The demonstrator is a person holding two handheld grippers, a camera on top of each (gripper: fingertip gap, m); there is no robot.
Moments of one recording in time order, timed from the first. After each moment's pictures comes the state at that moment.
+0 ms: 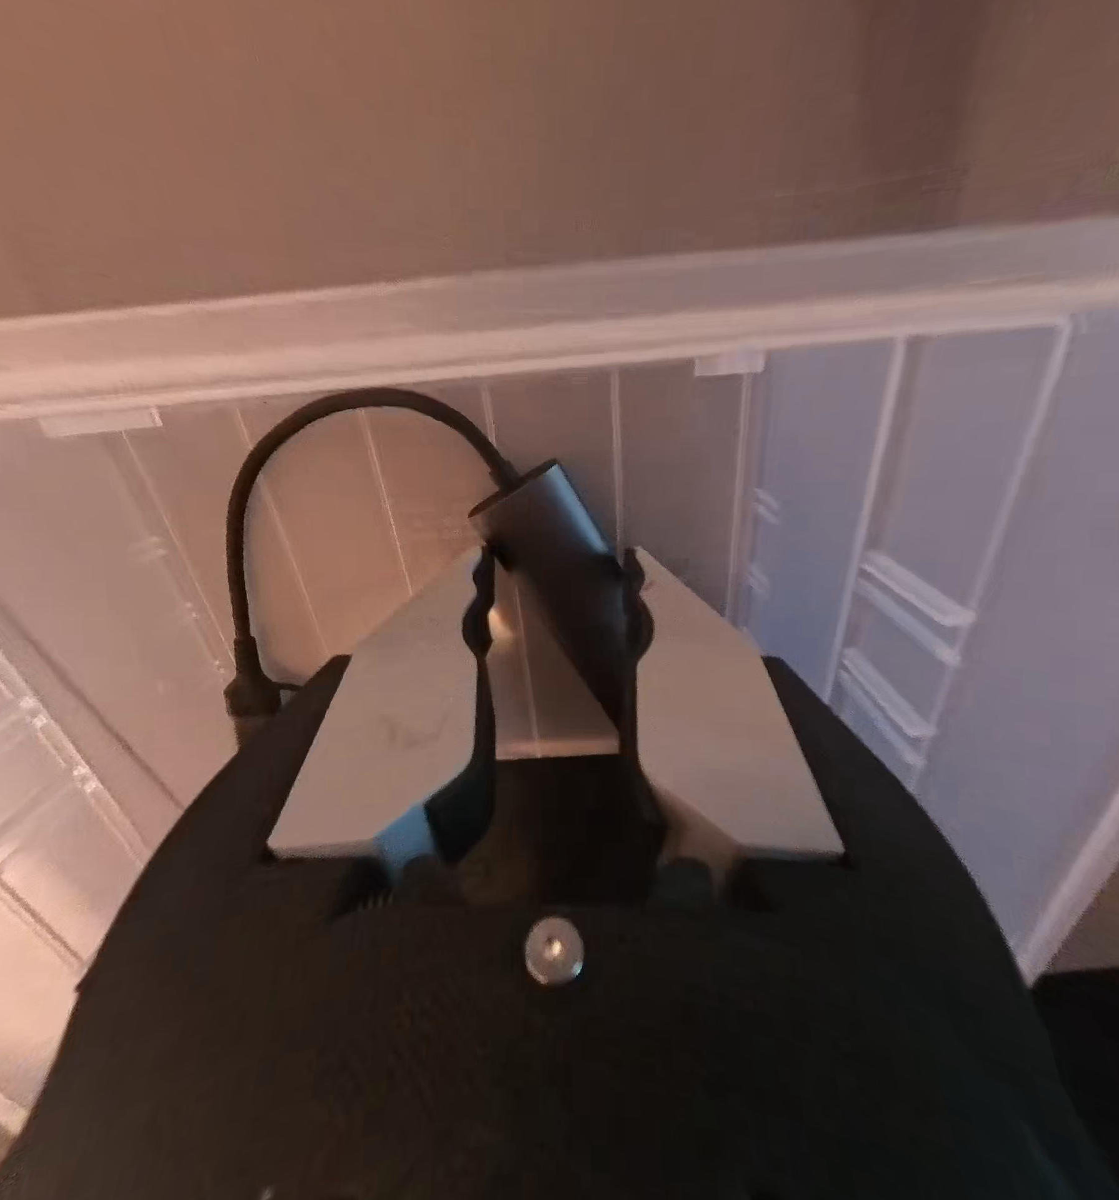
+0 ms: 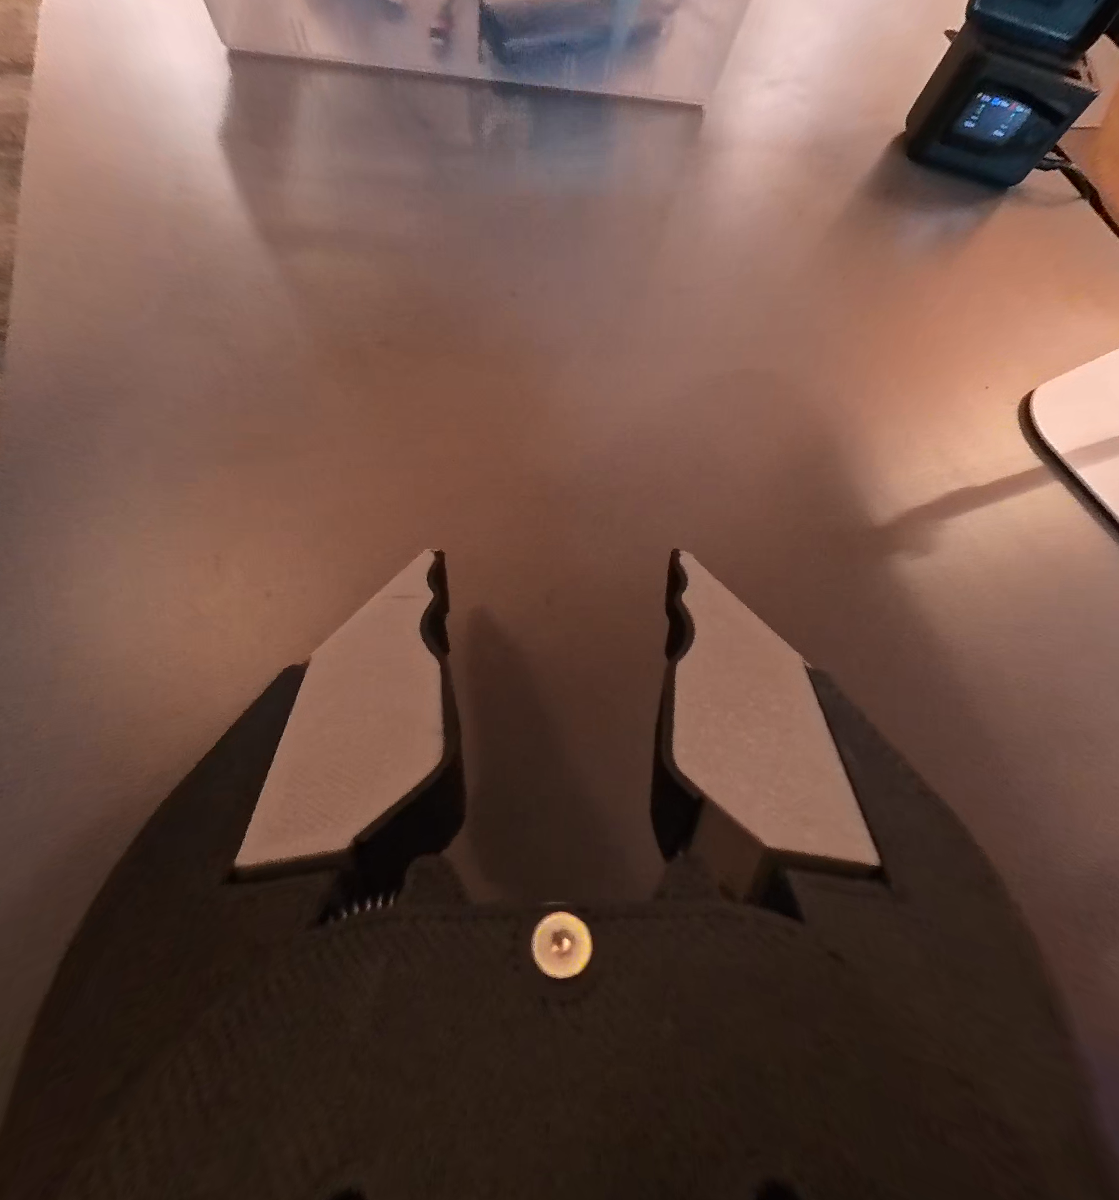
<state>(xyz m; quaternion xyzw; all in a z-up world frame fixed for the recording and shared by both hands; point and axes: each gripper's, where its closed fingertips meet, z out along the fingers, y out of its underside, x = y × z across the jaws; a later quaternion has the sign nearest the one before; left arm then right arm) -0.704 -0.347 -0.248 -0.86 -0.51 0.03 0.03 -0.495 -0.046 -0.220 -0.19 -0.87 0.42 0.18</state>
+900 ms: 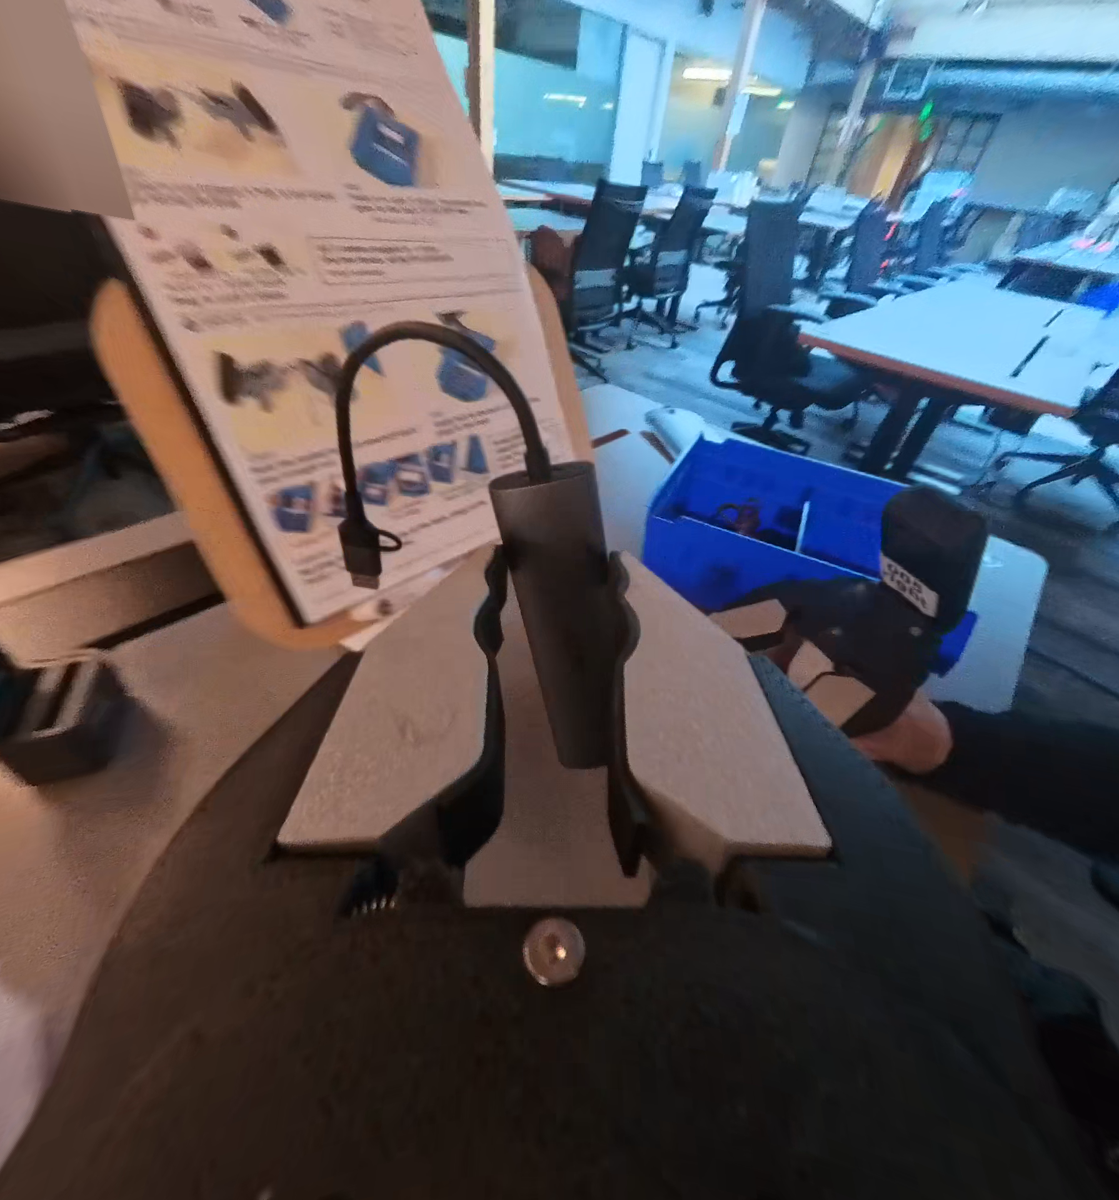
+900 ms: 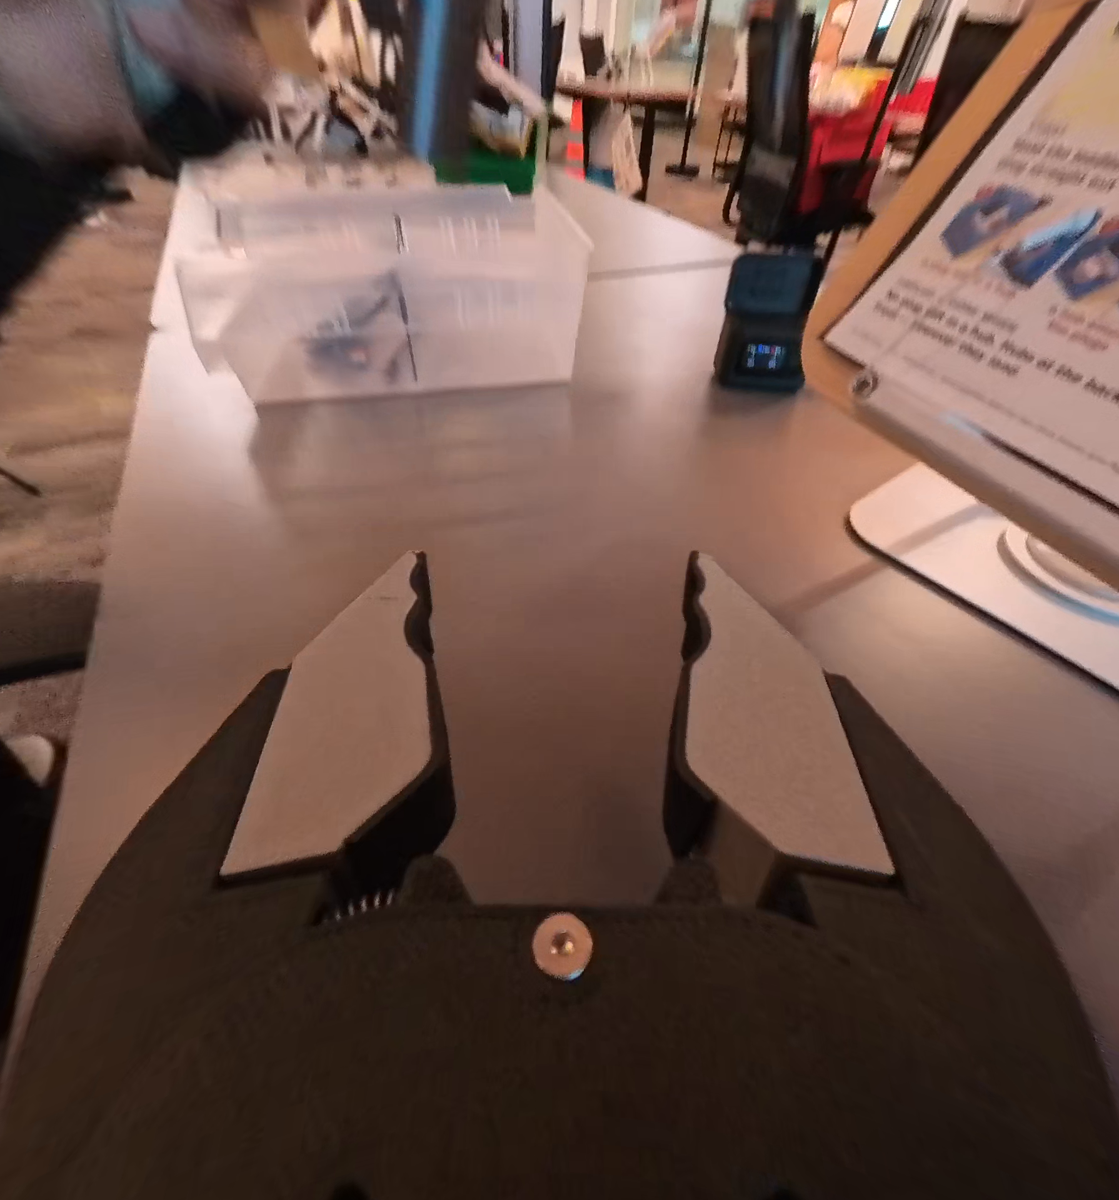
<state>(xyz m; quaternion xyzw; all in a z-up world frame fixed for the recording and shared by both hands) -0.560 -0.100 0.003 -0.73 -0.22 0.12 0.64 -0.513 -0.036 -0.142 -0.25 -0.75 0.58 0.21</state>
